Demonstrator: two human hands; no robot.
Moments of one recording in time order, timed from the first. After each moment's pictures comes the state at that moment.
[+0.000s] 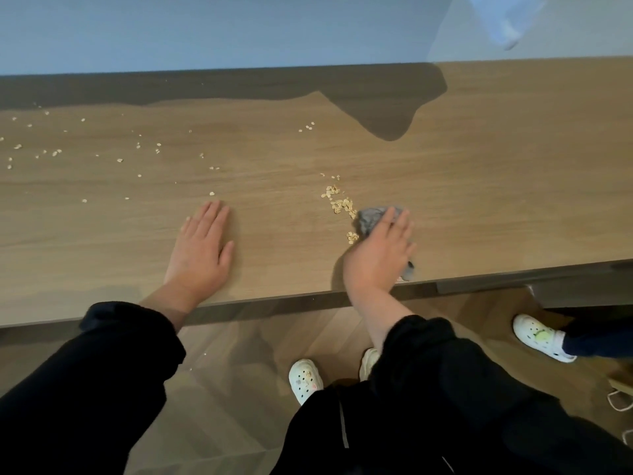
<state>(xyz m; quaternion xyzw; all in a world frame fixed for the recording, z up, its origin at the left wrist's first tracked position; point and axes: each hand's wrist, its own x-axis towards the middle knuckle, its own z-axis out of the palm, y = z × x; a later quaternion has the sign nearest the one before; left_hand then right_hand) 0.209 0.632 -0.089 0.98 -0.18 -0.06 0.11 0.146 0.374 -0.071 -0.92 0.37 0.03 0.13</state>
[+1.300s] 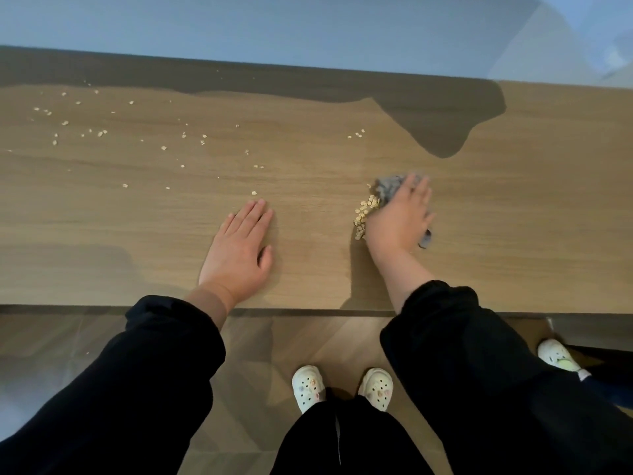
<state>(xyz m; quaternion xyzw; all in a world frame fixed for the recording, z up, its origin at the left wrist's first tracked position) 0.211 0.633 -0.095 0.98 -0.19 -0.05 0.10 0.236 0.383 -0.075 -0.93 0.32 0.02 0.18</state>
